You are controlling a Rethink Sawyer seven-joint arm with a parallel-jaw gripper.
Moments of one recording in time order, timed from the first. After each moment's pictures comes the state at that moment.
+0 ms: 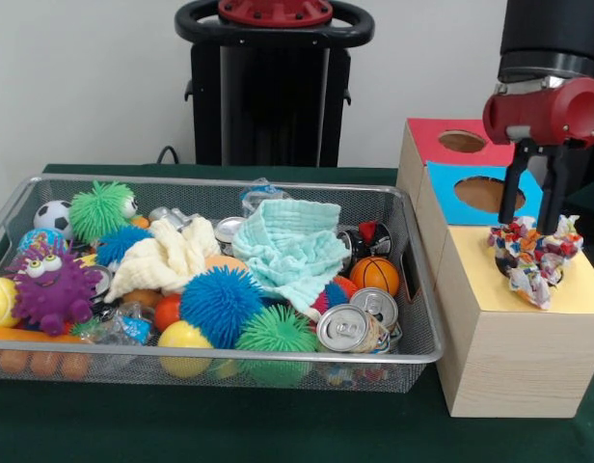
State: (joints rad) arm 0.36 -0.55 -0.34 1.68 0.92 0.03 2.47
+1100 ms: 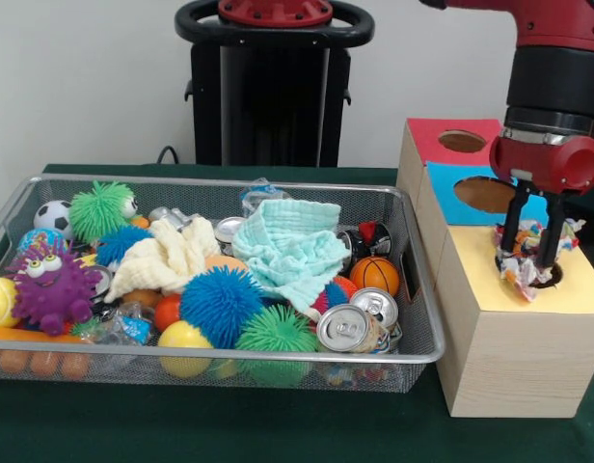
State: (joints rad) arm 0.40 -0.48 -0.32 1.70 0.93 0.05 2.47
